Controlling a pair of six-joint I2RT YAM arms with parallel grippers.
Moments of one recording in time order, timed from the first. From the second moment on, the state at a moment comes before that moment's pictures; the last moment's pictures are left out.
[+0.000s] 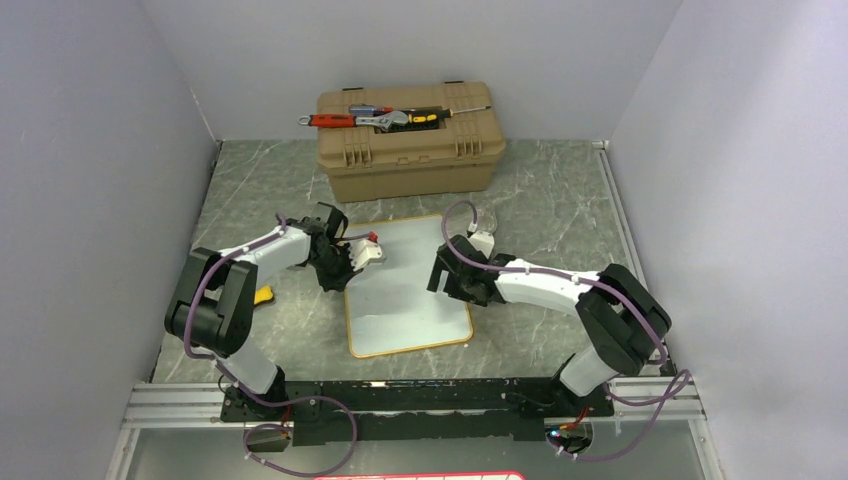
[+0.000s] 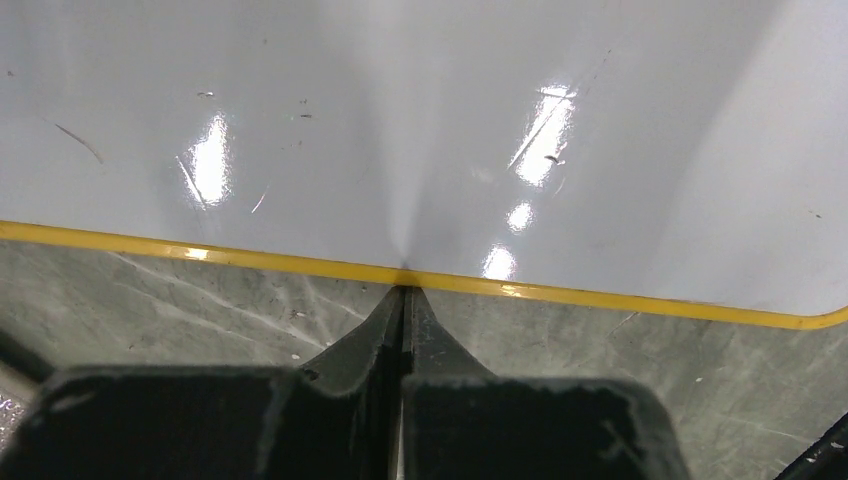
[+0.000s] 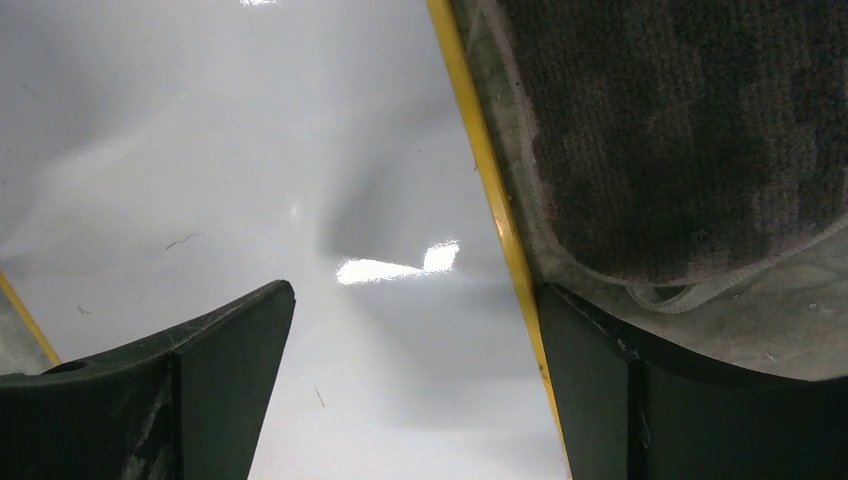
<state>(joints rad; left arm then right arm) -0.34 1.64 0.93 -0.62 0.33 0.86 0.79 1.55 0.81 -0.30 0.24 0.99</state>
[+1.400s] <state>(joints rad) -0.38 1.64 0.93 -0.63 0.19 0.85 0.85 1.70 0.99 -0.48 0.15 0.74</state>
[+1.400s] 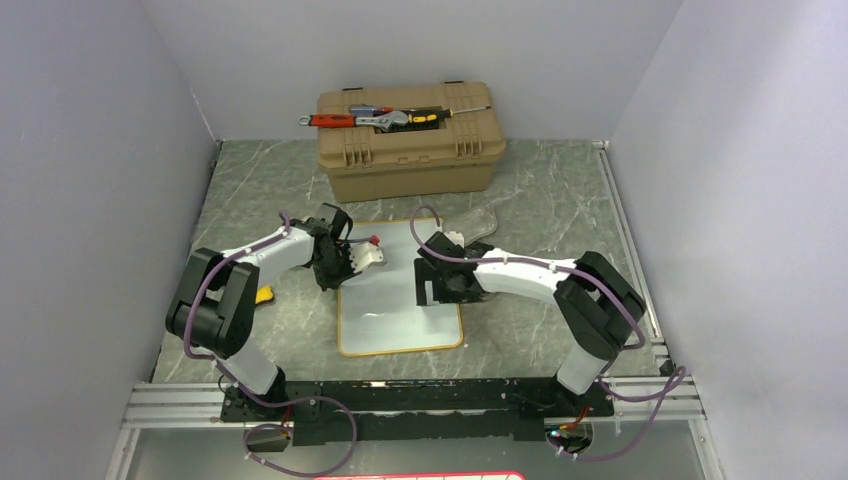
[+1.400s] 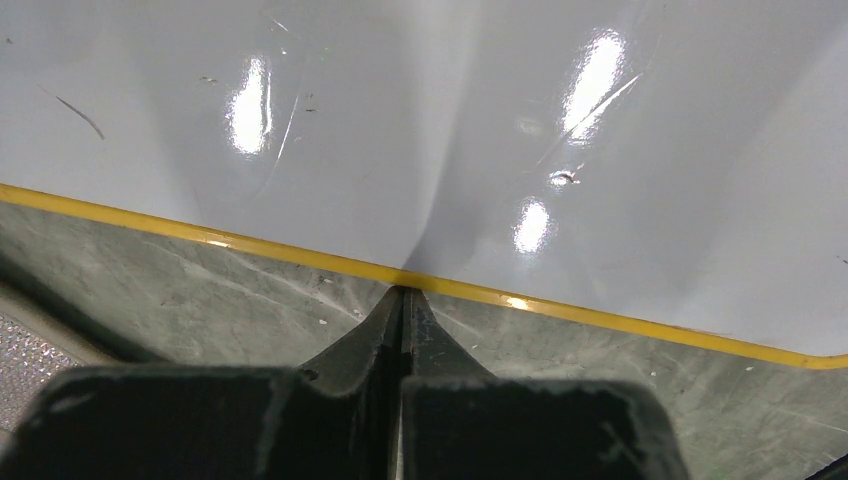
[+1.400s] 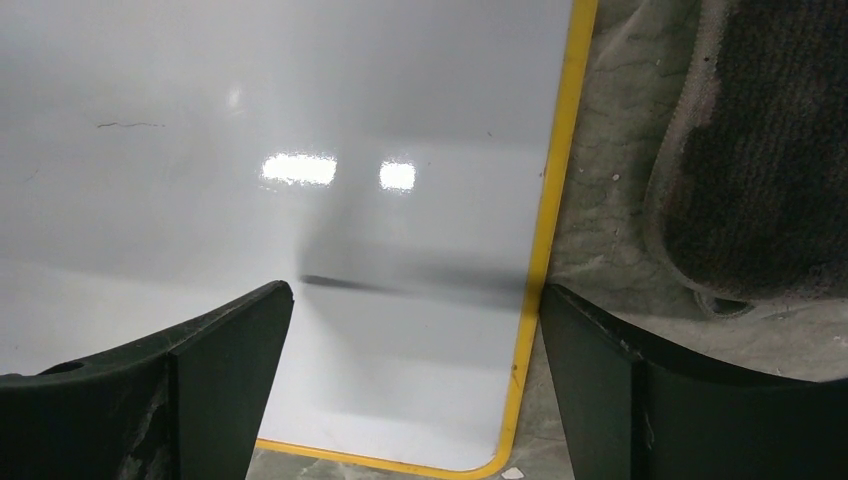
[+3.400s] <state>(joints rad) -0.51 1.74 1.03 -0.74 -0.07 0.82 0.67 1.17 0.47 0.10 -0.18 1.19</state>
